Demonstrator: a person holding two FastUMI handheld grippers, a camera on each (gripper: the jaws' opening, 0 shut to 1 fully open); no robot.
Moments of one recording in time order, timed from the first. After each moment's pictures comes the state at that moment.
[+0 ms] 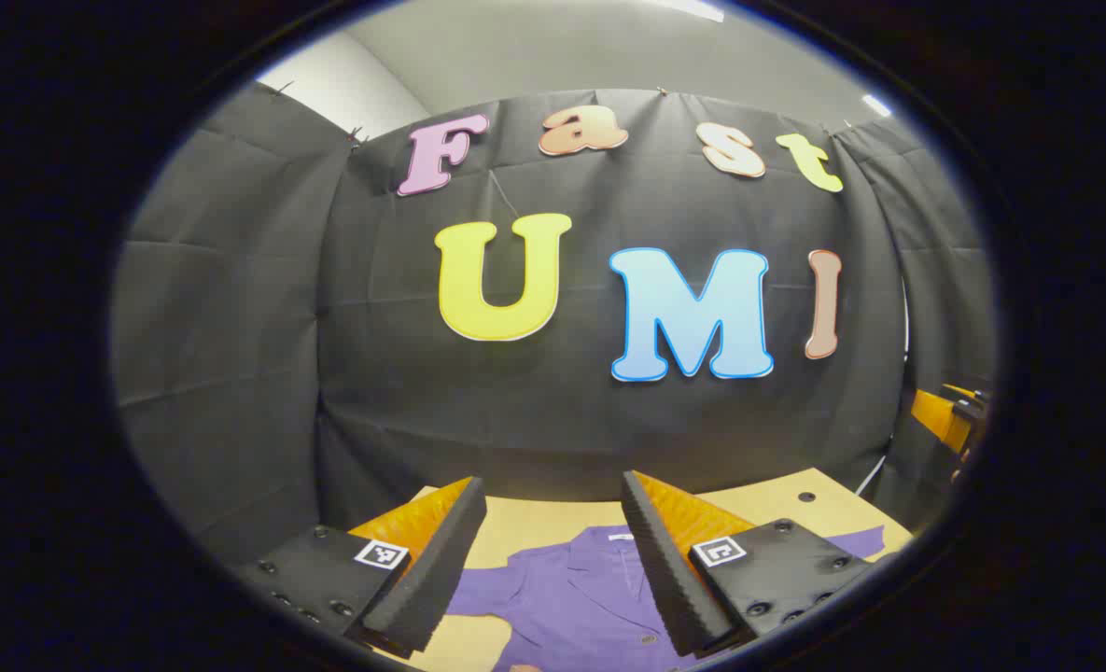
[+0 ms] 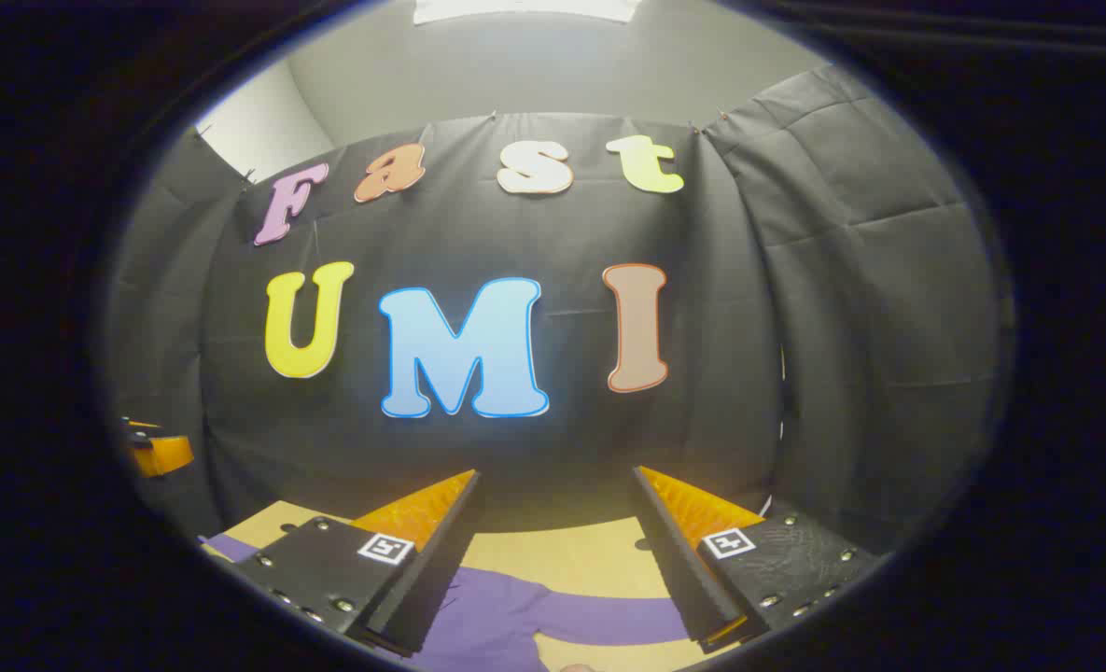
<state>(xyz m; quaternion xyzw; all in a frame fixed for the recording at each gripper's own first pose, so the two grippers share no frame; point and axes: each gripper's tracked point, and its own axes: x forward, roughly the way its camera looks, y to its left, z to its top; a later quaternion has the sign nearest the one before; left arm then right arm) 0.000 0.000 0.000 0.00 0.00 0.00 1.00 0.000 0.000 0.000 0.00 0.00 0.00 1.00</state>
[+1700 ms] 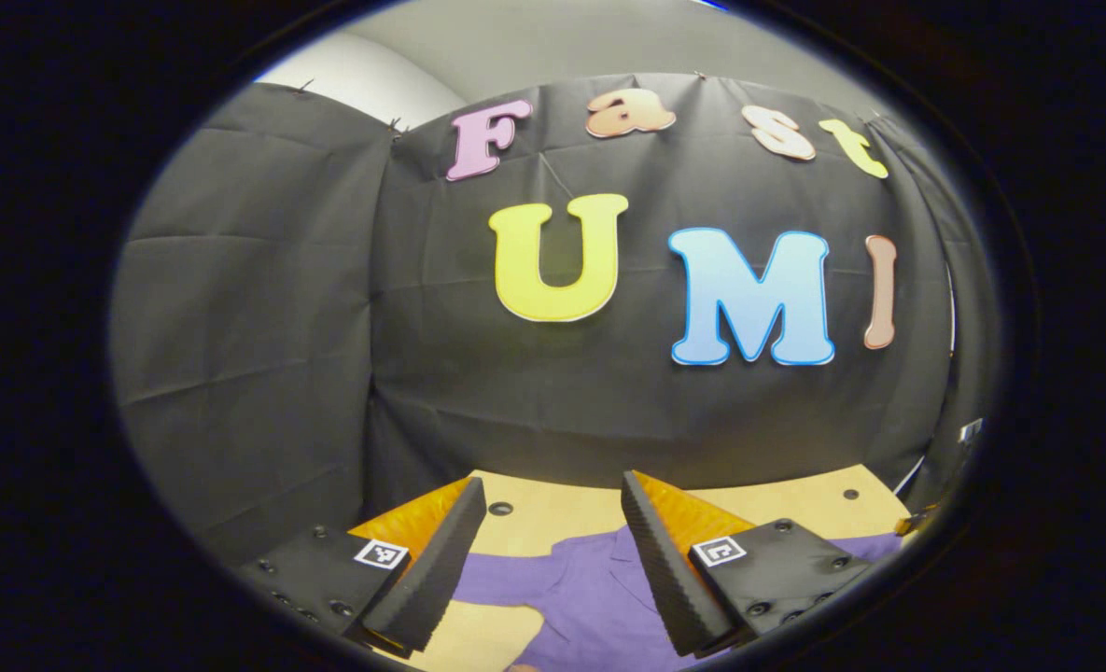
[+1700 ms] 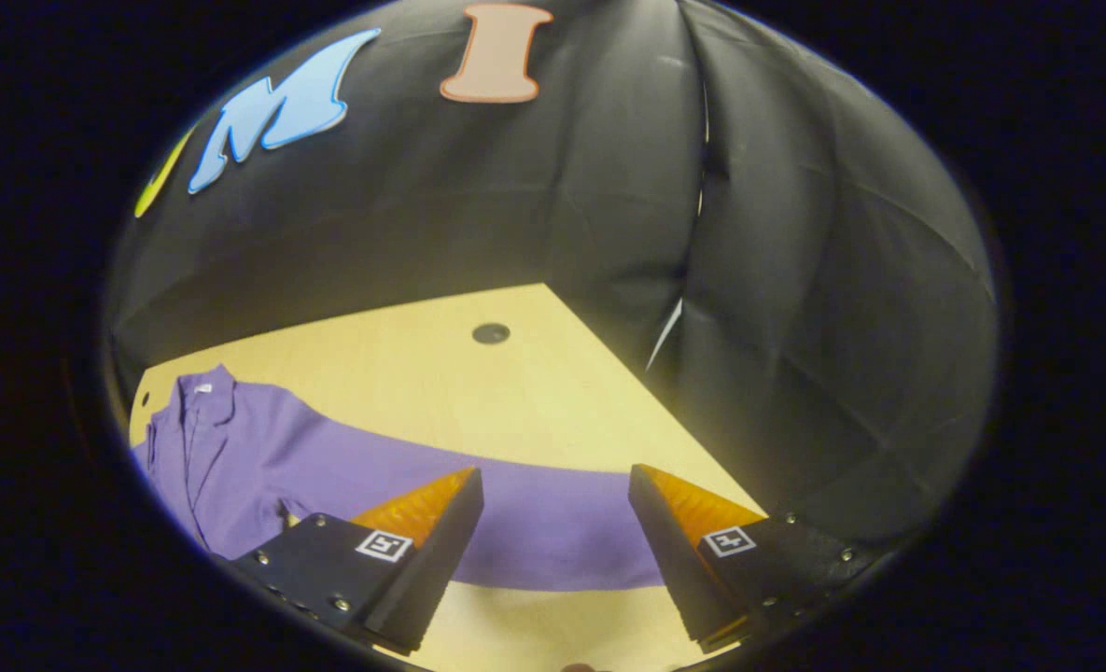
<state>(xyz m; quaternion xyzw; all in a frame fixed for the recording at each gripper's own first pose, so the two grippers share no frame) 0.003 0.048 -0.014 0.00 0.03 0.09 1.00 0.049 -0.216 -0.315 -0.01 0.36 -0.15 0.92</state>
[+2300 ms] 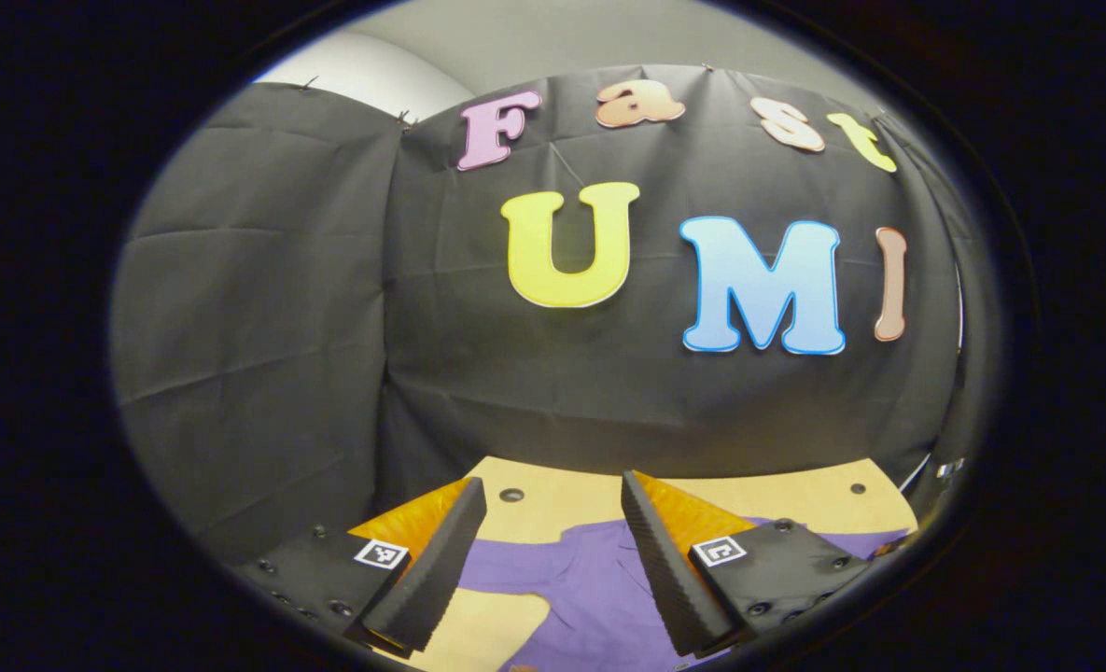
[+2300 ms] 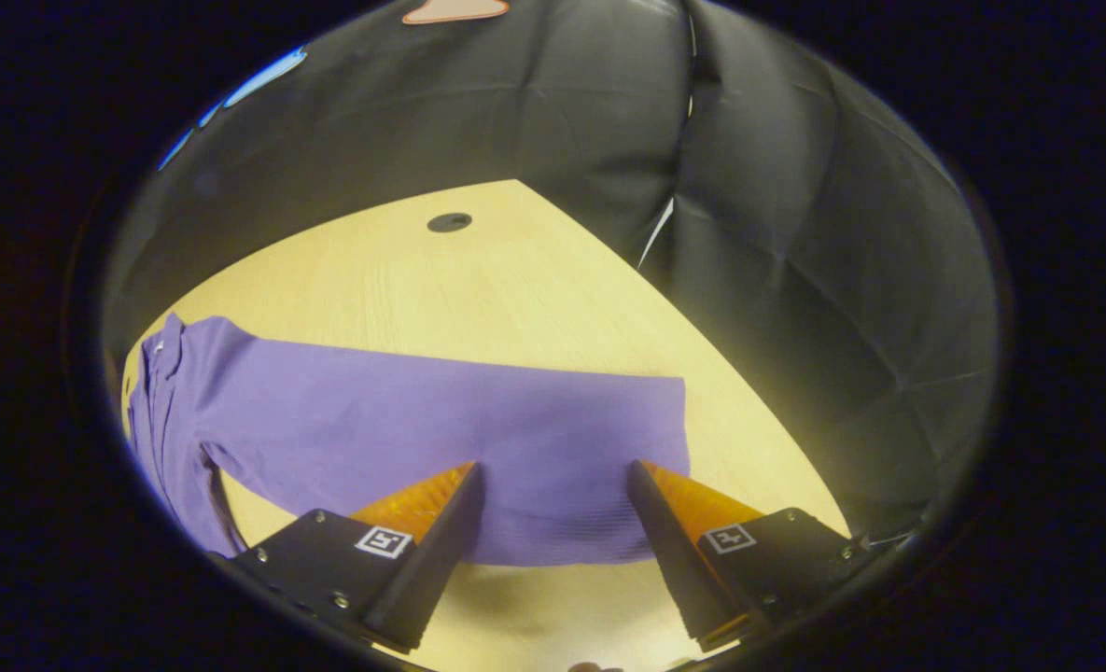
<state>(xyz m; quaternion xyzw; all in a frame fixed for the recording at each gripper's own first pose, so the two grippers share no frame) -0.006 0.050 -0.025 -0.01 0.04 0.11 0.99 0.031 -0.237 -0.385 0.02 0.45 -0.17 0.88</state>
